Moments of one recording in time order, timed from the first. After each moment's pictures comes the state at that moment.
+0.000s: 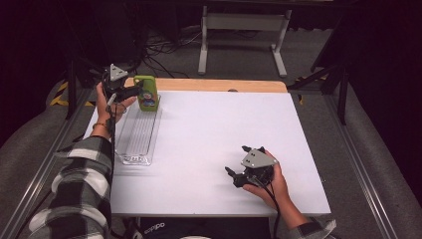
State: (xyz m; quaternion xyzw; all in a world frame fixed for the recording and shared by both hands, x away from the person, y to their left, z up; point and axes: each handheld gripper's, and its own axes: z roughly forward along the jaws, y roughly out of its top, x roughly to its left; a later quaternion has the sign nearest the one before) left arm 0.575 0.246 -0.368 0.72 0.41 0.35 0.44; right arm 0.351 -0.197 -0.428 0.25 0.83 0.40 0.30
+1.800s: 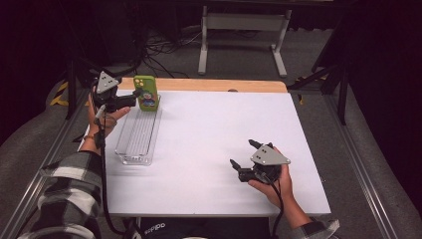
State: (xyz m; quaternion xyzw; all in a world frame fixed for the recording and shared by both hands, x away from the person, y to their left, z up) left arm 0.520 0.251 -0.357 0.72 0.36 0.35 0.48; right arm 0.348 -0.211 -0.411 0.27 0.79 0.45 0.32
